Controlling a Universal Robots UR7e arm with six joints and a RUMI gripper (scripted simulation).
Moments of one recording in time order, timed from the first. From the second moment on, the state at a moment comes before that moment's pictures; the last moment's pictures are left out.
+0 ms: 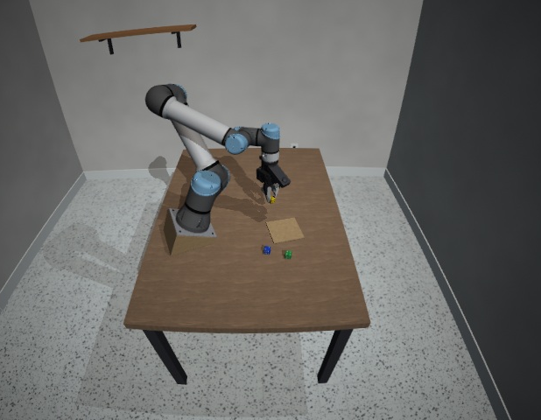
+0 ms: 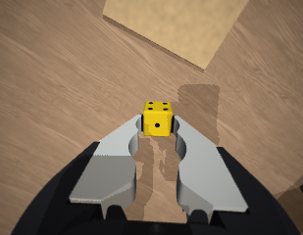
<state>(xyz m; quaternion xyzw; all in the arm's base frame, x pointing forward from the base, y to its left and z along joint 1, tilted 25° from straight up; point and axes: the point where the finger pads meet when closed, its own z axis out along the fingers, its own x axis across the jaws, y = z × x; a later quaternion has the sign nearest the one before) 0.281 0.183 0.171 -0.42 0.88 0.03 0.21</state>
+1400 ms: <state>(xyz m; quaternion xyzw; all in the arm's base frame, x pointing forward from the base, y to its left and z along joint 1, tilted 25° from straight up) 0.290 0.128 0.187 -0.29 0.93 0.06 0.19</state>
